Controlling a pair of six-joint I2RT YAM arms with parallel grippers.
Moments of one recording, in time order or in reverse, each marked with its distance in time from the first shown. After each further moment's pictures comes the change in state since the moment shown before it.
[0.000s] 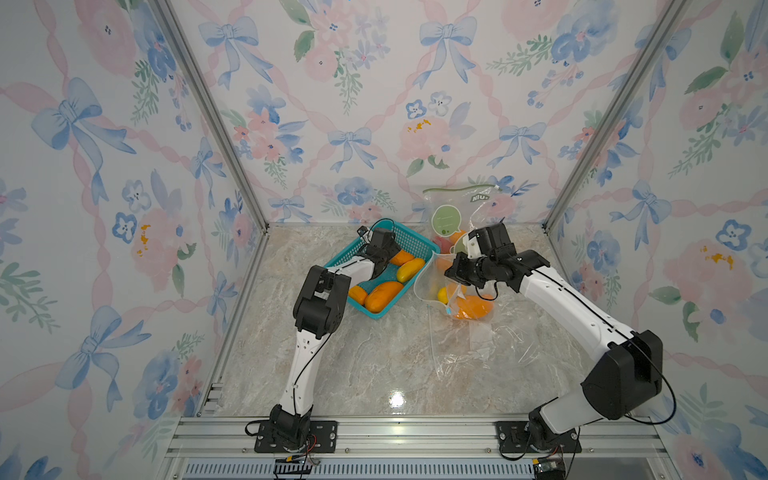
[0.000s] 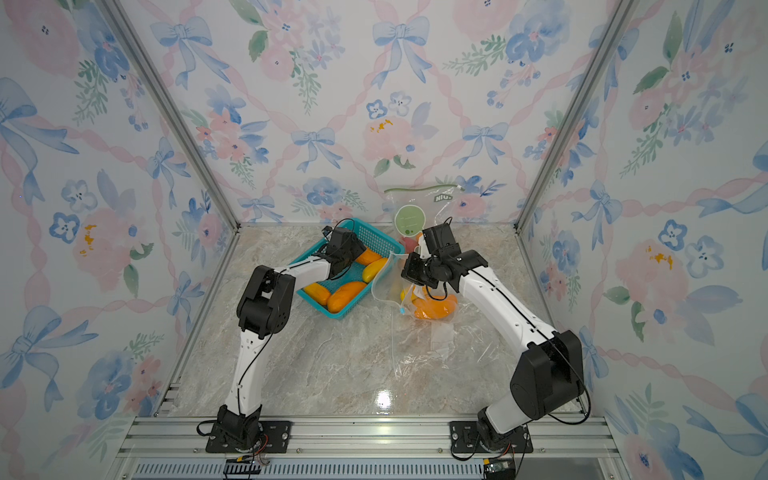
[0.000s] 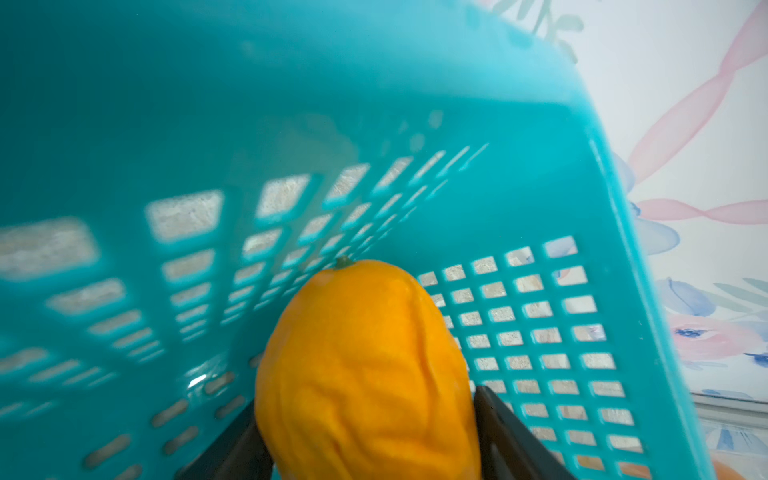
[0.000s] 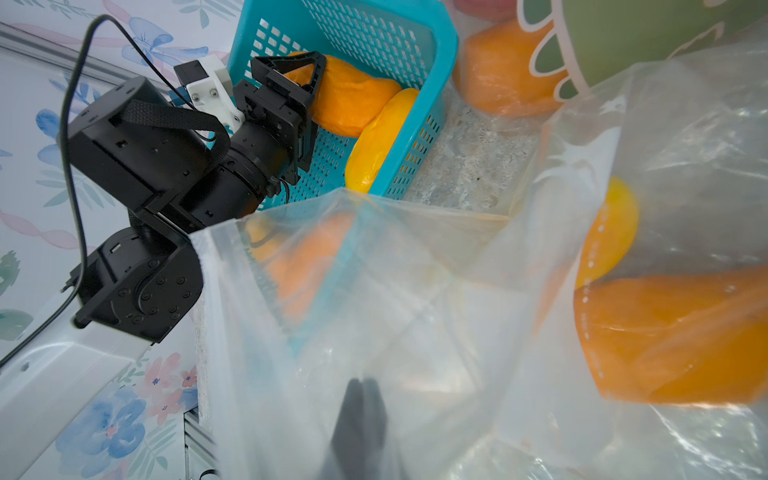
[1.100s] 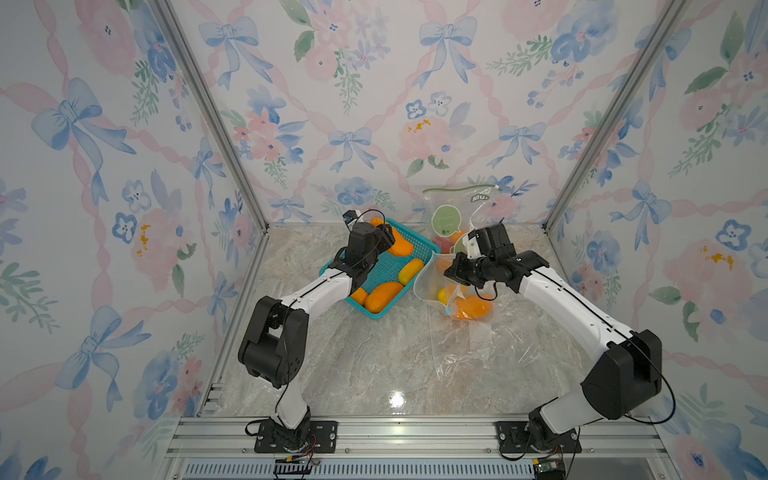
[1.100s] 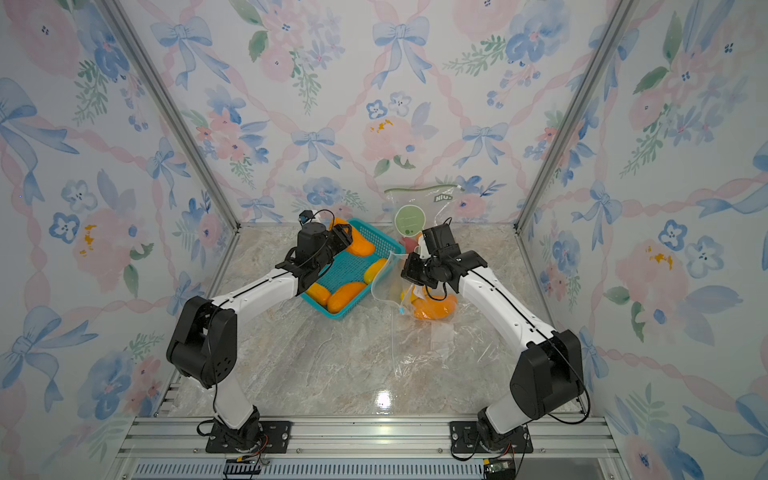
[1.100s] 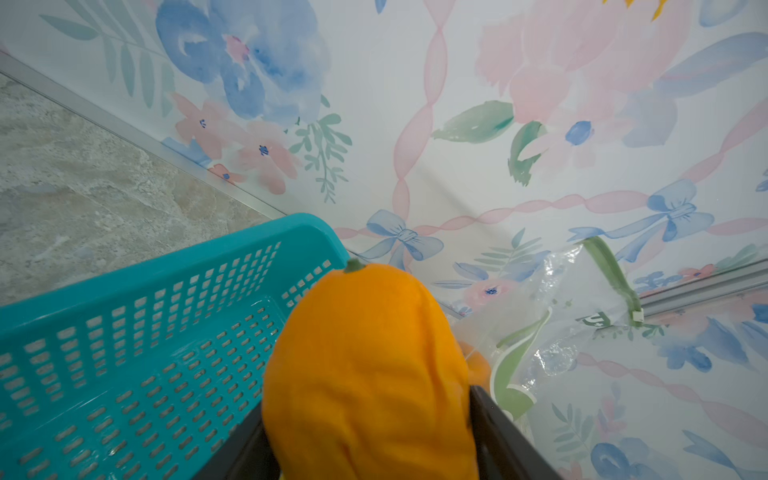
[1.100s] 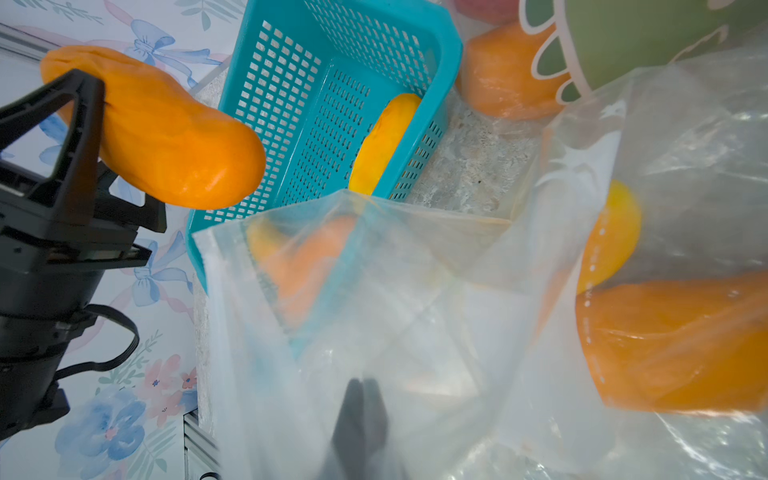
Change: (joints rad) left arm -0.035 -0.616 -0.471 0.195 0.011 0.176; right arm 0.000 0.001 -0.006 0.017 0.000 0.004
